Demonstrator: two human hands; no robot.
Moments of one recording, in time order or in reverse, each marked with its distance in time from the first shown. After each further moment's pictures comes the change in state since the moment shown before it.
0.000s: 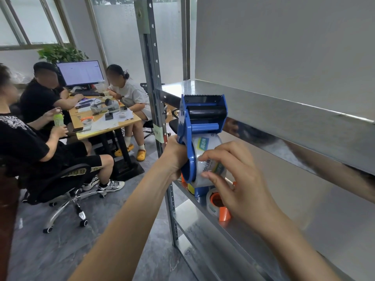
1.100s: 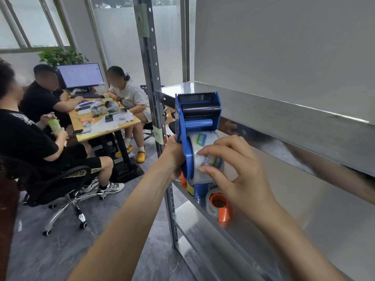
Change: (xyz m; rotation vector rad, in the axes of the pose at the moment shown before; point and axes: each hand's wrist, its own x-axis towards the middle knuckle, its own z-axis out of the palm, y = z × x) left_hand 0.012 -0.002 0.000 -0.169 -0.017 -0.022; right_hand 0.008 0.002 -0.002 0.026 0.073 0.030
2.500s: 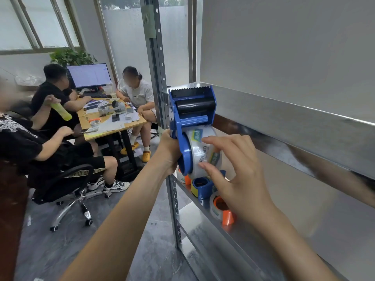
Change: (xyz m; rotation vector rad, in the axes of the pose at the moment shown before) left_hand -0.004 0.020 -0.005 0.118 0.130 0.077; right_hand 0.005 0.000 0.011 -0.078 0.061 0.012
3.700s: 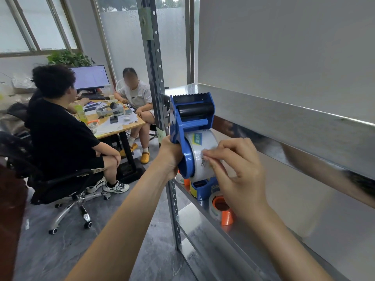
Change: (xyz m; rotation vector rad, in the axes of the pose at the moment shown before) left_hand 0.000 -0.011 0.002 0.020 0.051 -0.009; right_hand -0.004 0.010 0.009 -0.028 0.189 -0.033
